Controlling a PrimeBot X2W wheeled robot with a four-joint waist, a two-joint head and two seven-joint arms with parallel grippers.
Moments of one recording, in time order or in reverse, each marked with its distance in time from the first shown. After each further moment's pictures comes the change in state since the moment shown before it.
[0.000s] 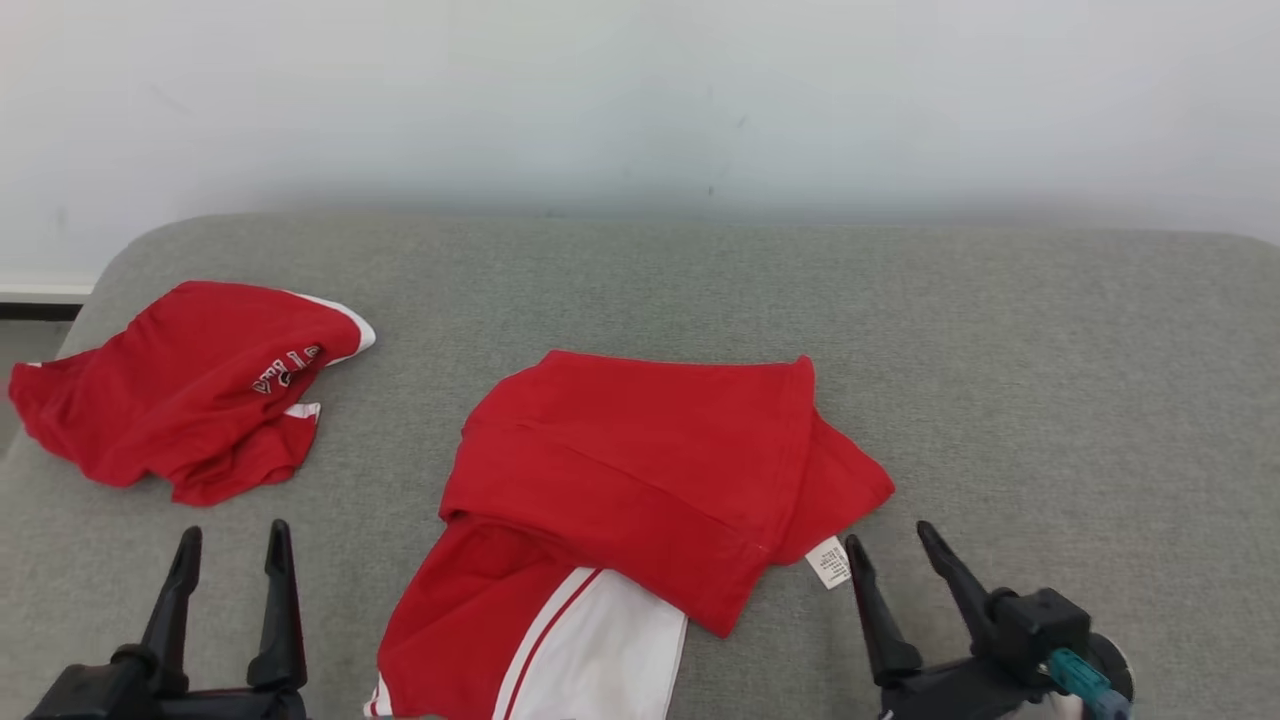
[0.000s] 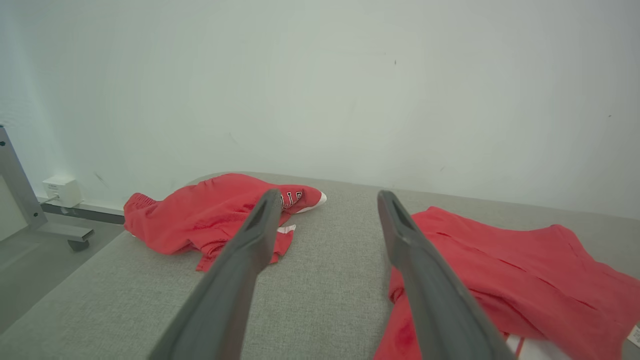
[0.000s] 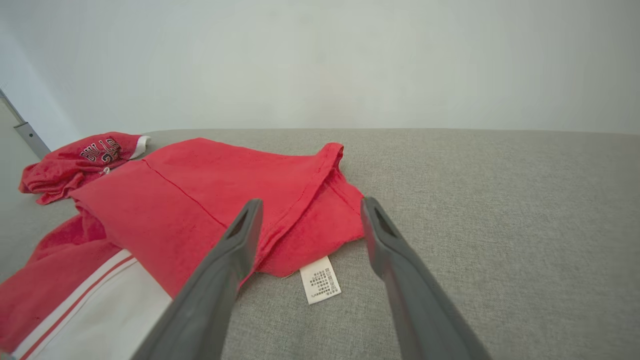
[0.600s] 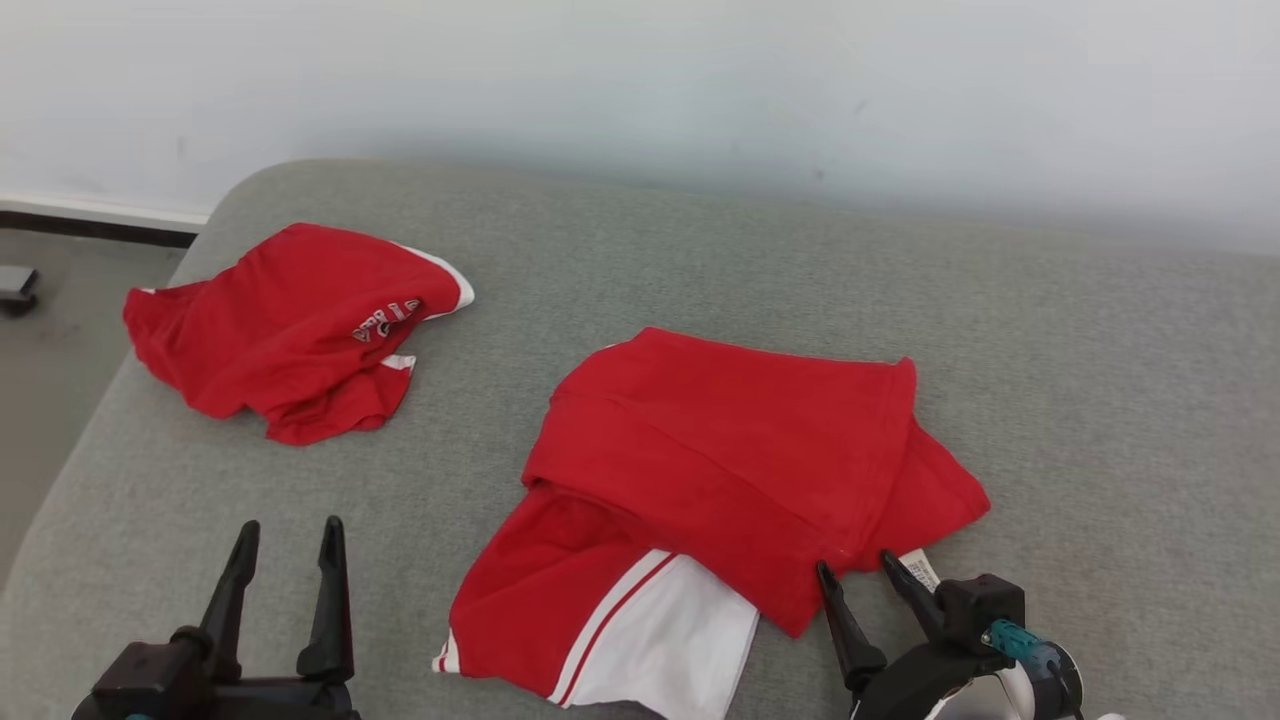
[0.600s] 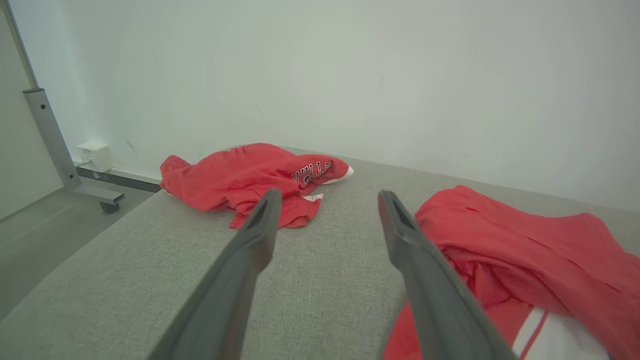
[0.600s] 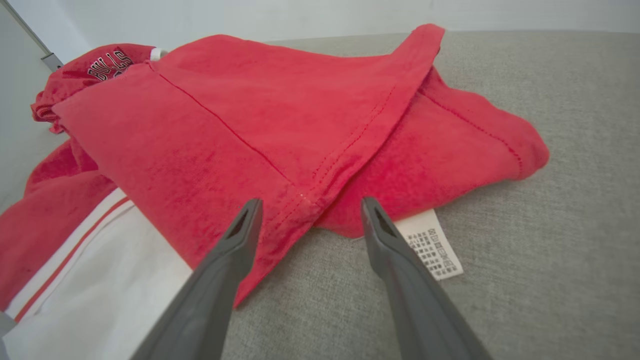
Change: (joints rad) left arm -0.046 -0.044 -0.038 0.078 0.014 -0.038 0.000; right arm -0.201 0.000 0.100 0.431 0.102 0.000 -0.049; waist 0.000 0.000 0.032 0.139
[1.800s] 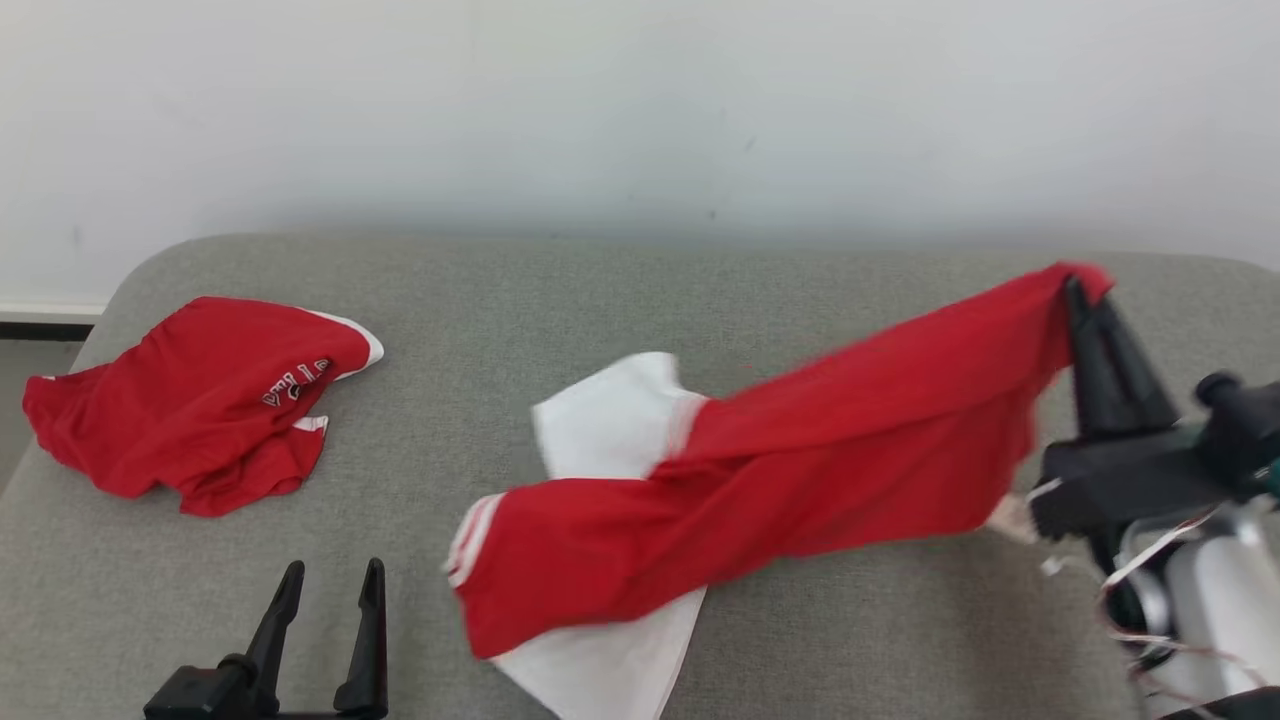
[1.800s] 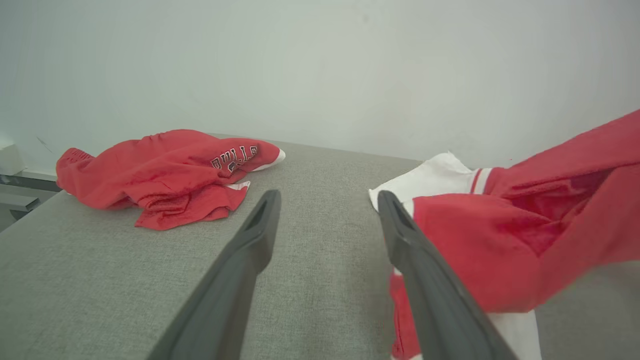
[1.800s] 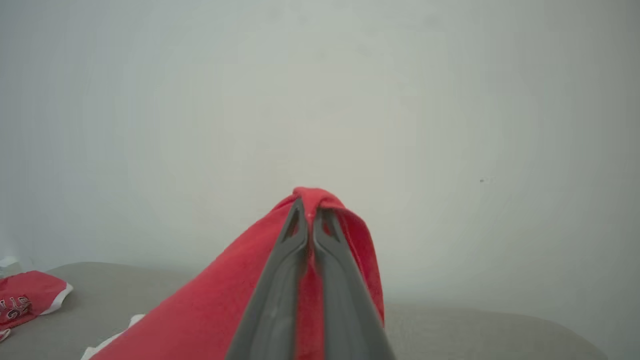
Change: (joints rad) left arm 0.028 -0.007 -0.047 0.056 0.001 -0.003 0.000; right arm -0.082 -0.139 -0.214 -0.448 -0.054 0.000 0.015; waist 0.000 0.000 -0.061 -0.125
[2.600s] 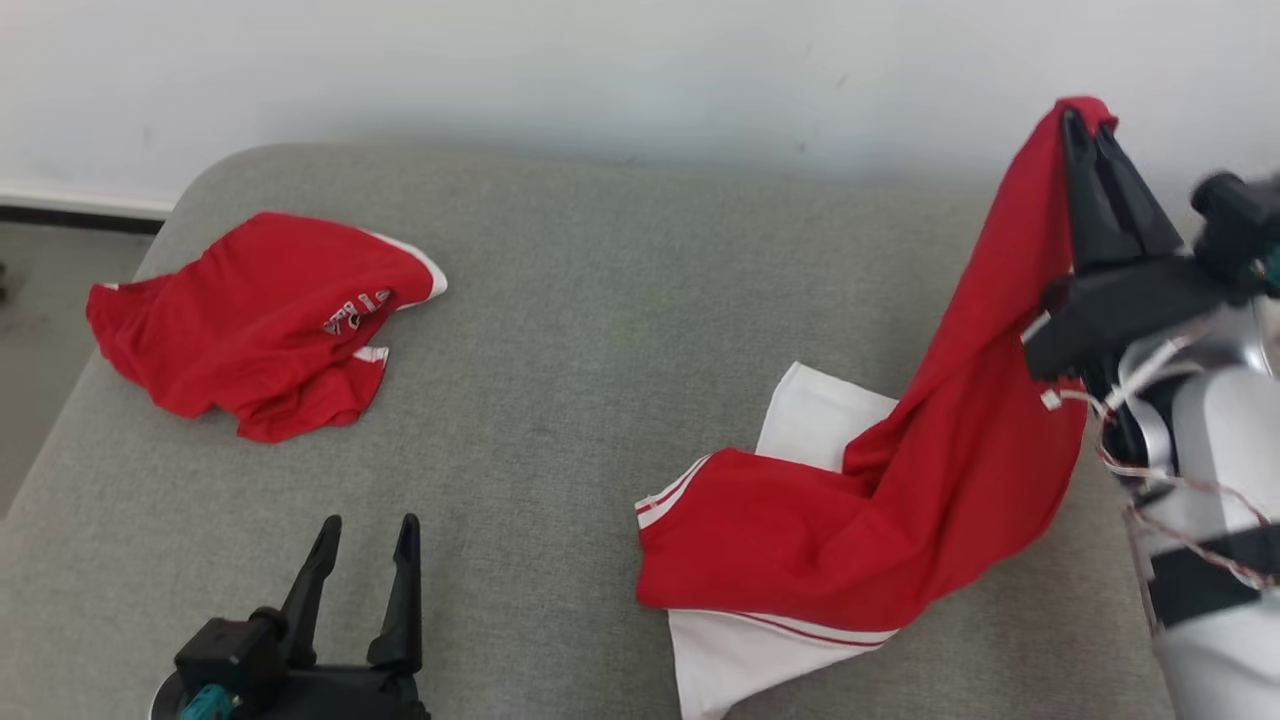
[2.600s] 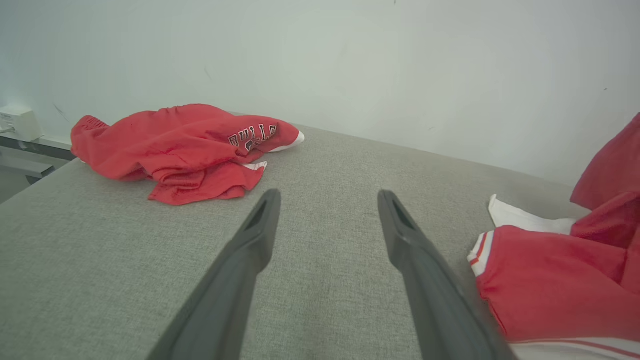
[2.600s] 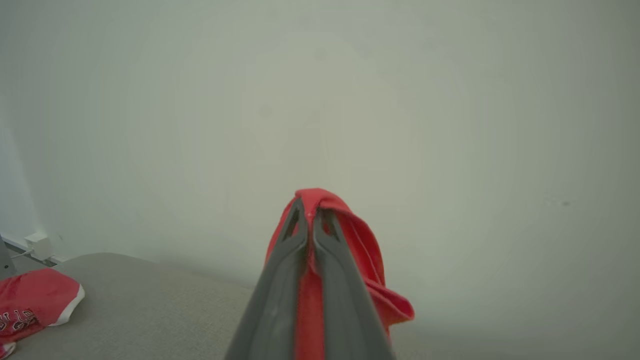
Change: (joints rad) left arm -0.069 -0.018 -0.042 0.029 -0.038 0.000 0.000; right arm -0.259 -0.036 0.015 0.003 -0.021 0.000 0.213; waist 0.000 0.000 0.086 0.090
